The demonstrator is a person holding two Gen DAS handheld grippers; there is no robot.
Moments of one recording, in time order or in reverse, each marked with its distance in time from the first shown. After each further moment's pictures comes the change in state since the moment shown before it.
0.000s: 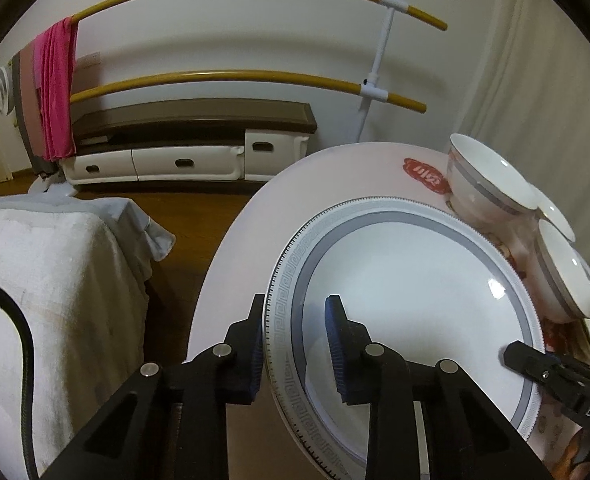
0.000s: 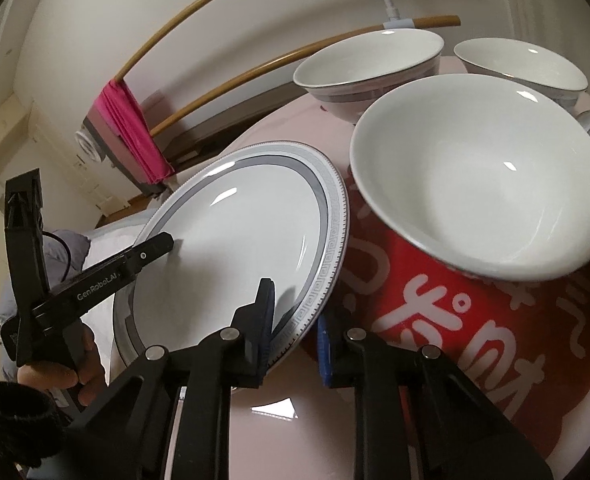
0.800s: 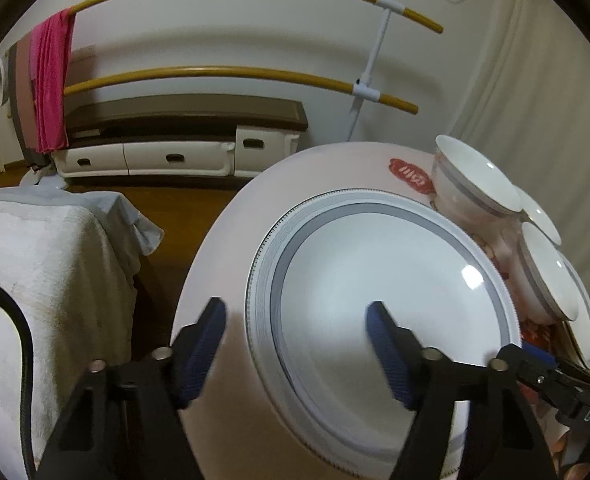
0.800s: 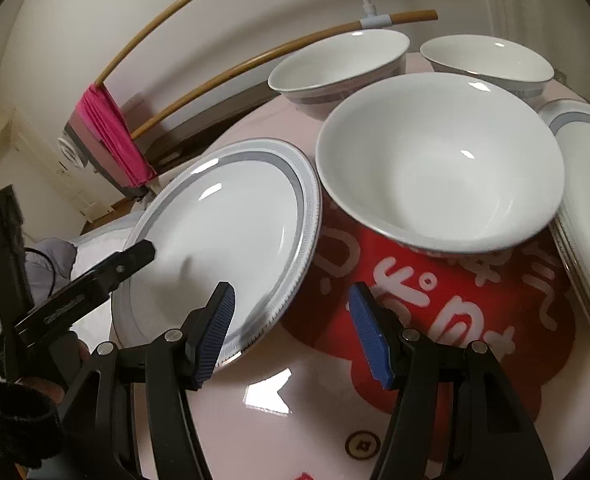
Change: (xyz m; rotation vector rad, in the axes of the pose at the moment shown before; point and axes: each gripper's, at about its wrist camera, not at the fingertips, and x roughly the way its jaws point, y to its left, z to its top) left arm -0.017 0.004 -0.002 -0.016 0.019 -0.045; right arm -0.004 0.000 0.008 0.043 0.000 -0.073
